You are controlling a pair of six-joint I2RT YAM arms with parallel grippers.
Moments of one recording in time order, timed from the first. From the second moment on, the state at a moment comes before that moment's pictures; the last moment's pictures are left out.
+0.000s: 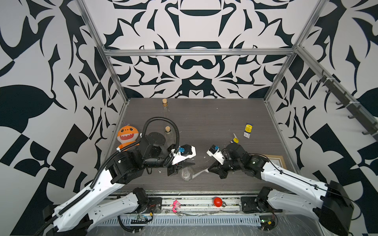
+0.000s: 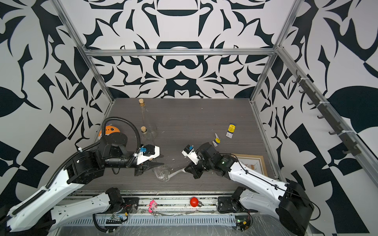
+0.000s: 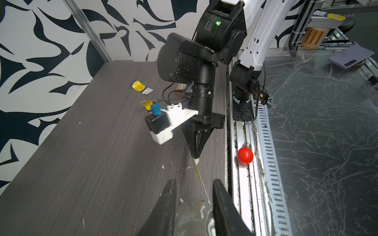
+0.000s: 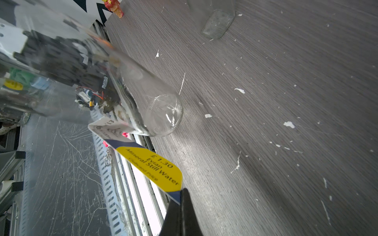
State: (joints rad) left arm -0.96 0.85 1.14 -0.81 0.41 0.38; right arm 0.78 1.05 0.60 -0.37 -0.51 0.16
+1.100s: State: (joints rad) left arm -0.96 0.89 1.17 -0.87 0.48 0.42; right arm 0.75 1.04 0.62 -0.42 -0.51 0.16
